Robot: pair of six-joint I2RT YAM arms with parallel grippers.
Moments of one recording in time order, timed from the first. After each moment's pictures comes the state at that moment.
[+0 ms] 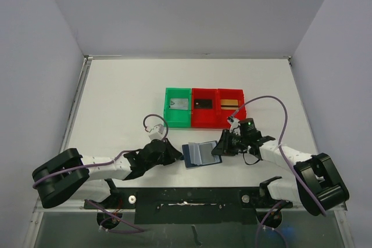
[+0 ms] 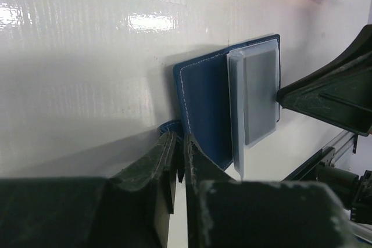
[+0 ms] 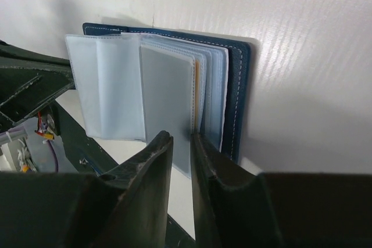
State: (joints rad) left arm -1.00 1.29 0.30 0.37 -0.20 -1.14; right arm 0.38 1.24 0.39 -0.07 -0.55 0.57
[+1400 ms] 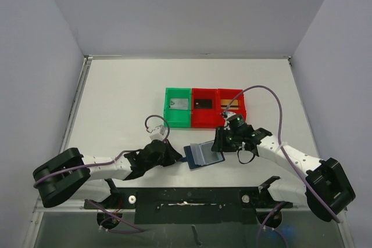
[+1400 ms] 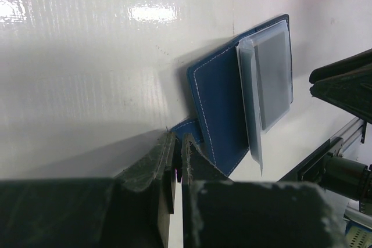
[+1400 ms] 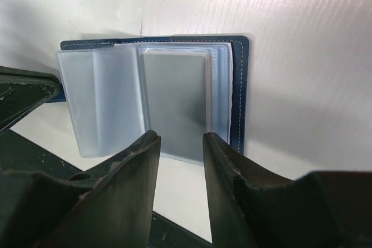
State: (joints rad) left arm -1.00 1.30 0.29 0.38 -0.17 -1.12; right arm 0.58 1.18 0.59 -0.40 -0.19 0.53
